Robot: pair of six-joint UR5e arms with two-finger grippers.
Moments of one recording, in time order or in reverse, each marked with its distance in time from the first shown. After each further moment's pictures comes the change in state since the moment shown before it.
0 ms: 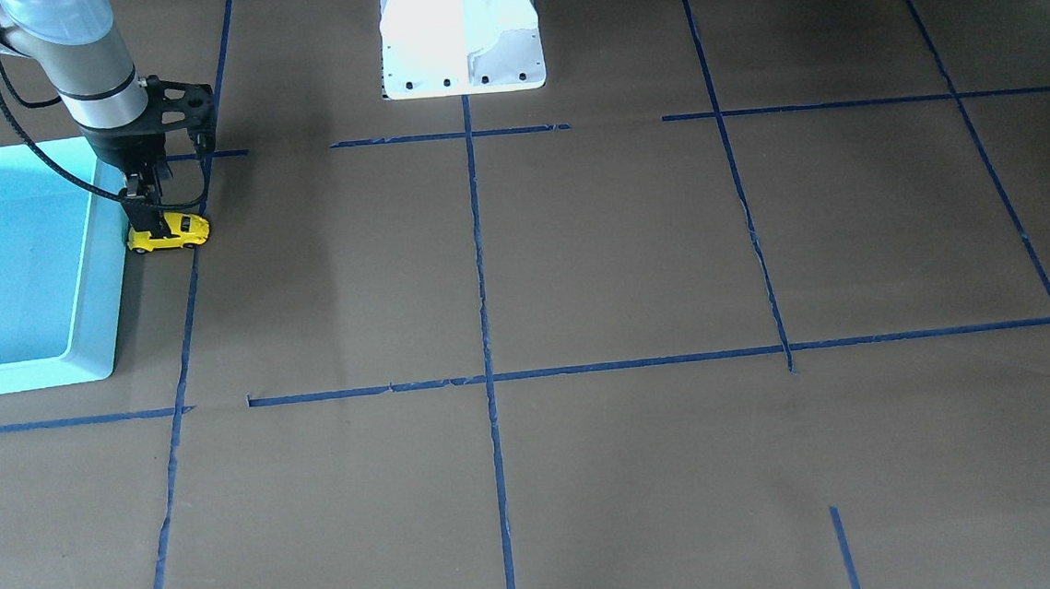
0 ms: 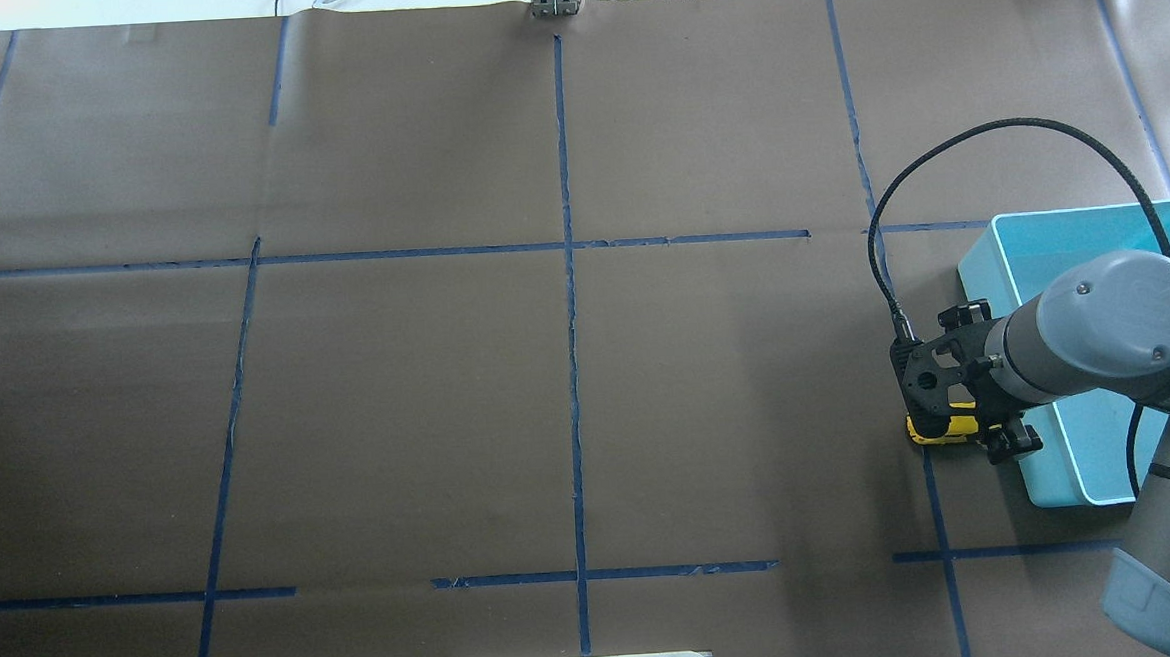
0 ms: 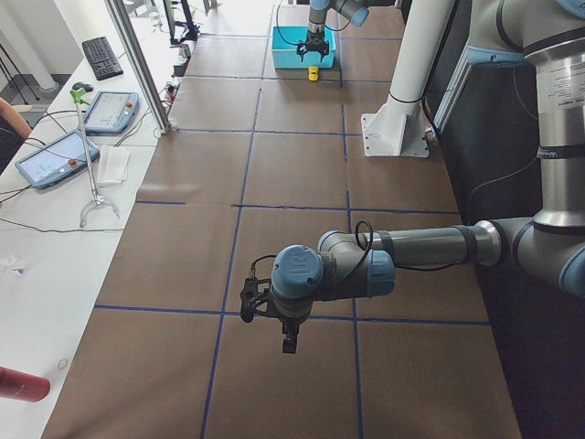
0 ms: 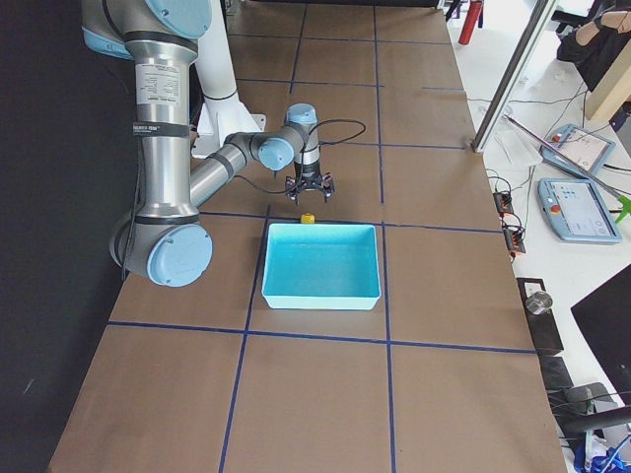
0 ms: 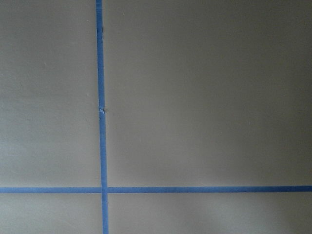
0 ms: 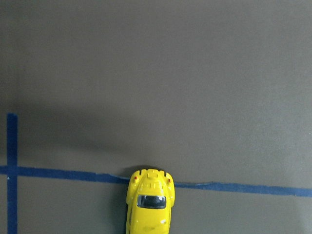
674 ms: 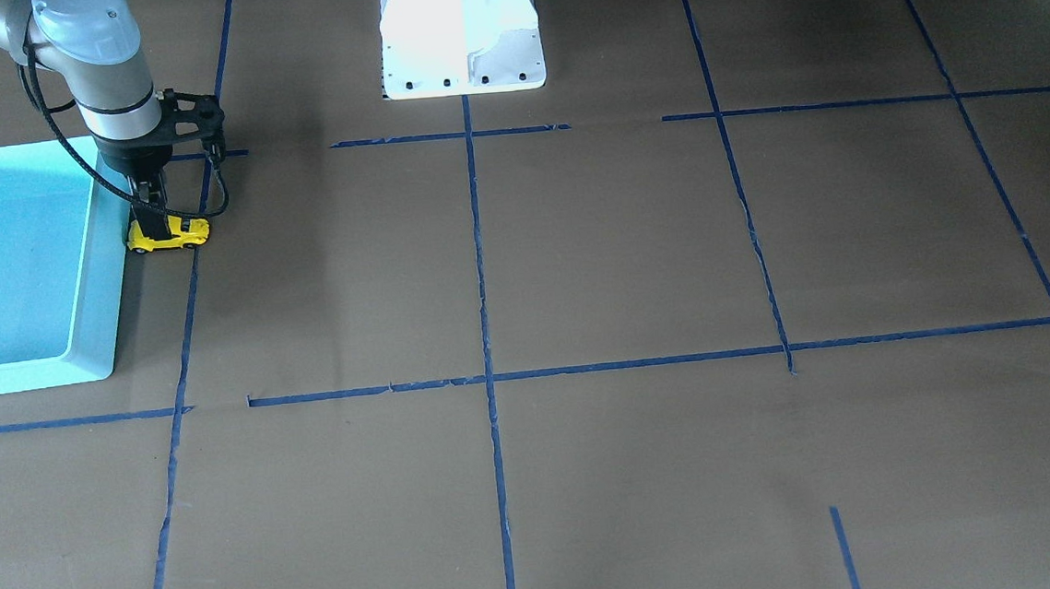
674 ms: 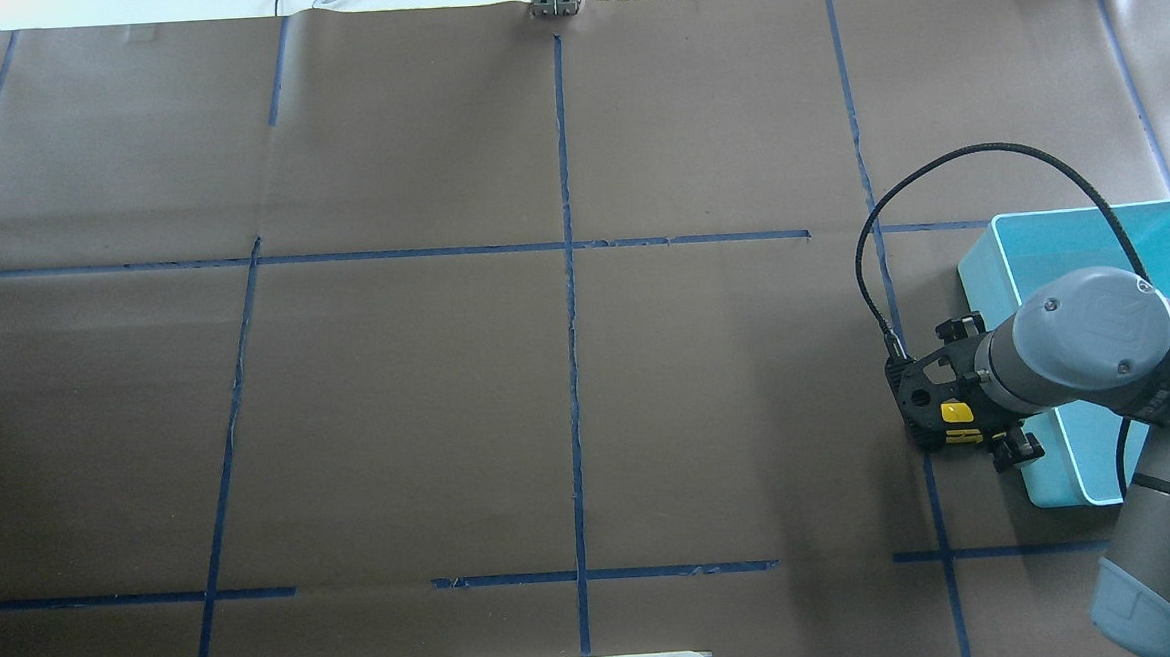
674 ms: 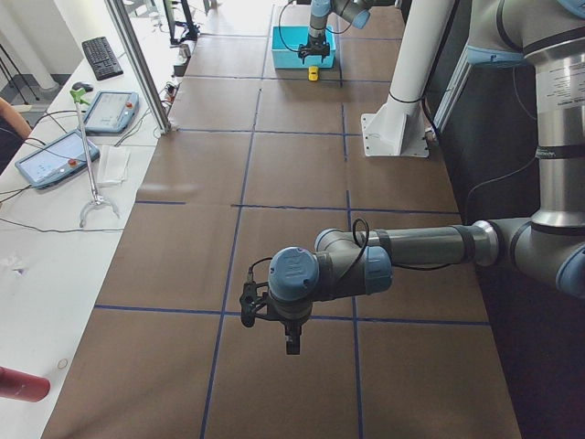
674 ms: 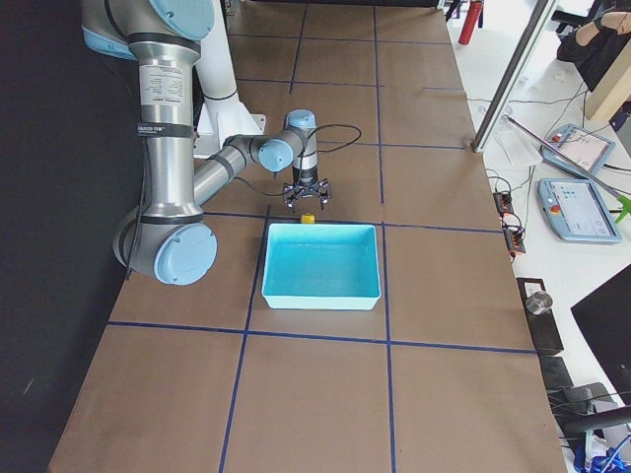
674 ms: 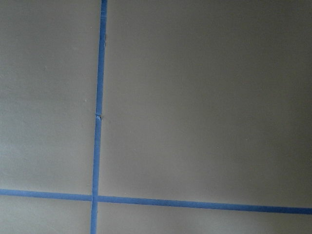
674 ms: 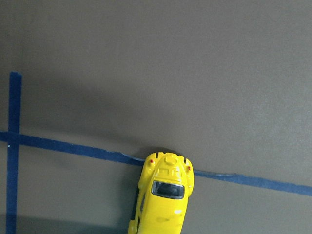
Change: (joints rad) left arm -0.002 -0.016 -0.014 0.091 0.000 -0.008; right arm -0.033 0.012 -0.040 -0.037 -0.011 -0.031
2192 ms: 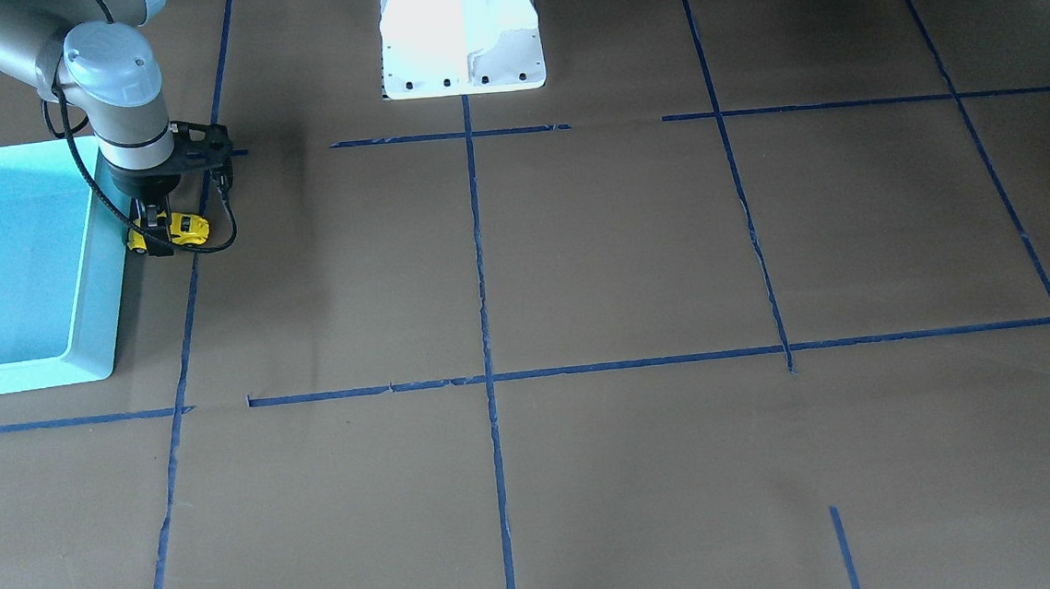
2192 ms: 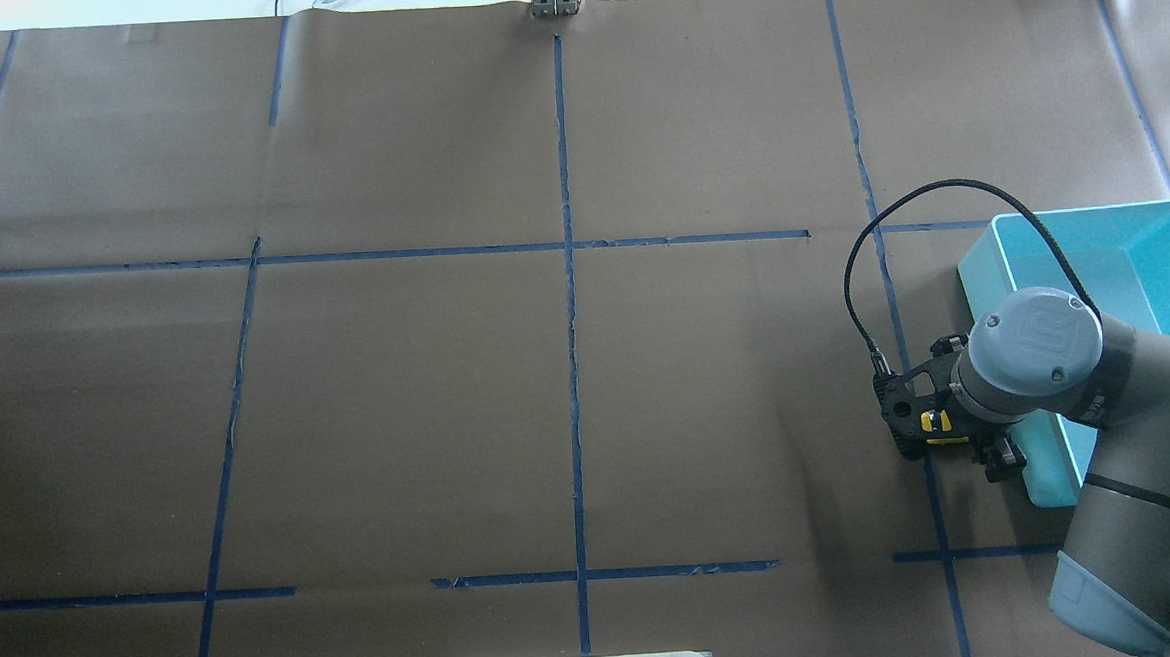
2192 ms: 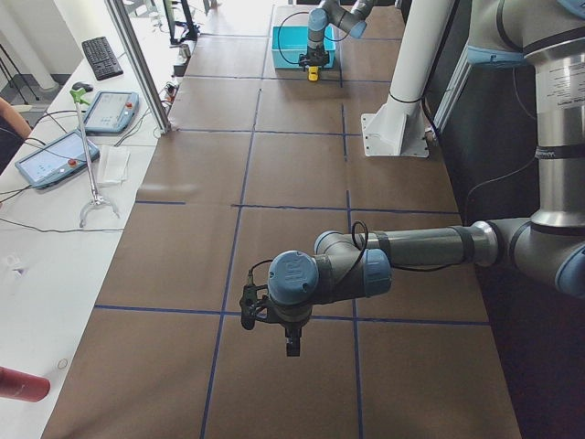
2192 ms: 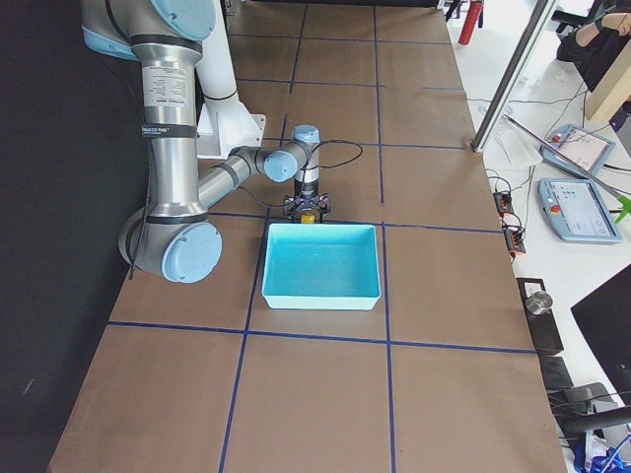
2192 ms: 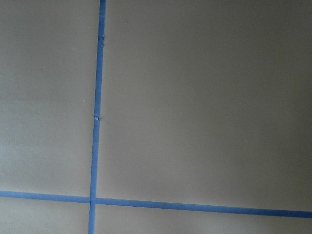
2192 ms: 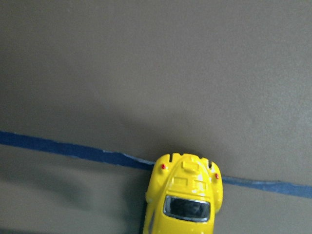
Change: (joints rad) left arm 0.000 0.000 0.019 -0.018 -0.009 0.008; right arm -0.013 0.024 -0.105 0.006 0.003 0.011
